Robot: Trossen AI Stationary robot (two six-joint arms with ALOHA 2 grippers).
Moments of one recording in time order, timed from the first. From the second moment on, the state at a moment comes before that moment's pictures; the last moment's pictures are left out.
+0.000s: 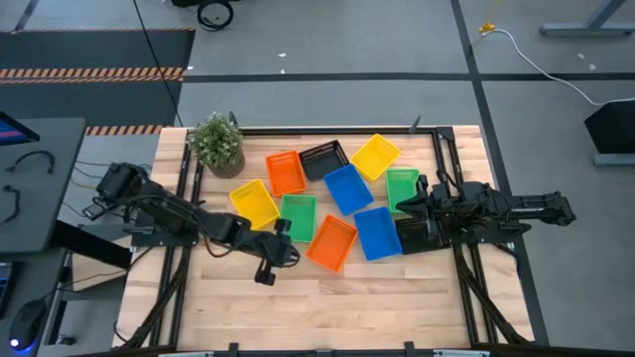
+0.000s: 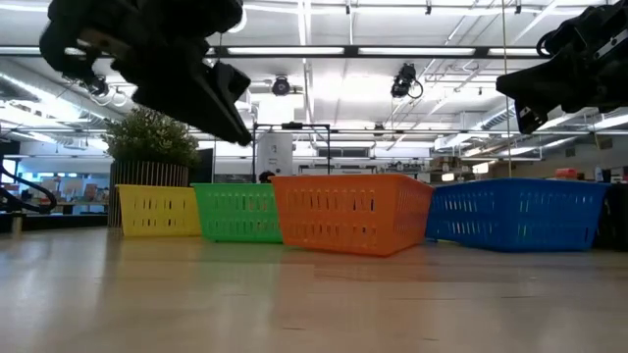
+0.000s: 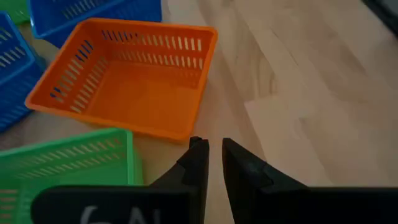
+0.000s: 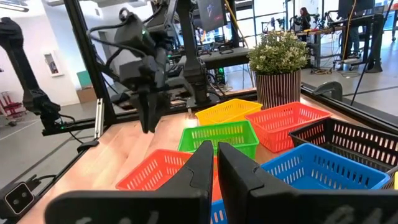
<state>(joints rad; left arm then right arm) -0.35 1.52 0.78 0.01 -0.17 0.04 0.00 0.01 0.01 0.03 0.01 0.16</state>
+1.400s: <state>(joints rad) -0.18 1.63 0.89 -0.26 -0.19 -0.14 -0.01 0.01 0.01 0.04 0.01 0.16</state>
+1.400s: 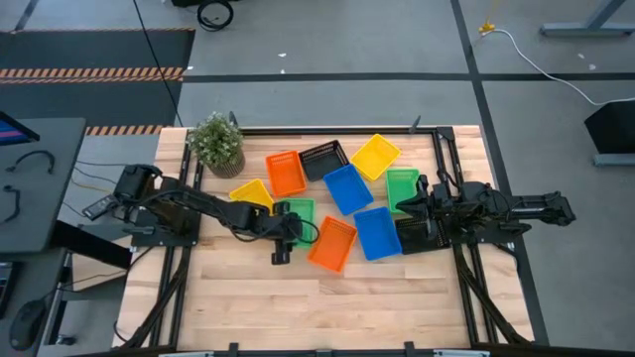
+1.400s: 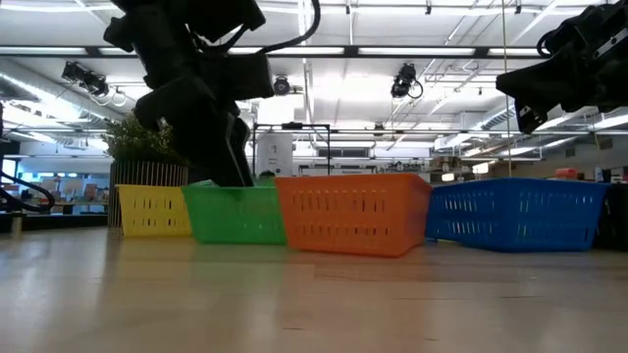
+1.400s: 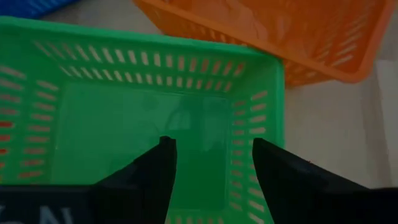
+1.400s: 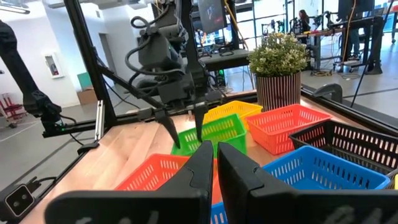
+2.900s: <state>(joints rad) -0.65 1.73 1.24 -0.89 -0.21 -0.78 0.00 0.01 0.01 0.05 0.01 0.16</state>
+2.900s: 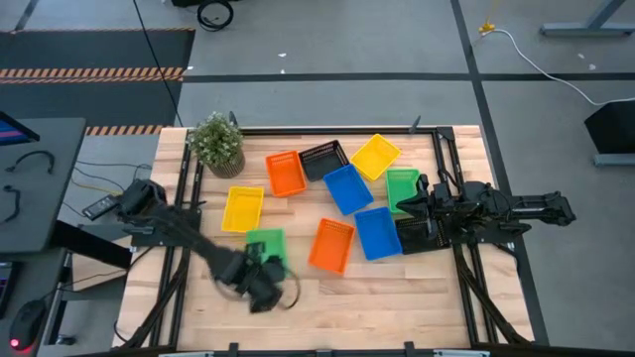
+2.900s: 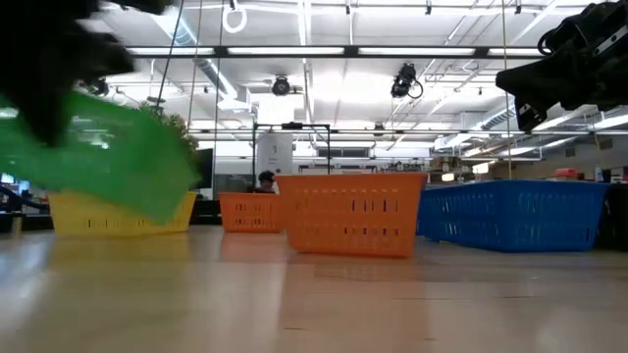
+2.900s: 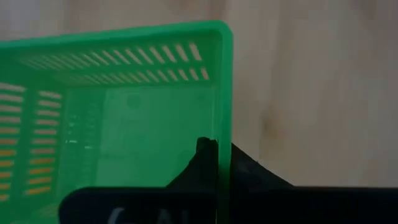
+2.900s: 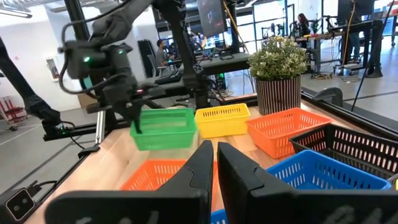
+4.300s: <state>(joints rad) -0.83 1.38 1.04 -0.77 -0.47 -1.09 0.00 0.01 0.01 0.05 0.01 0.16</state>
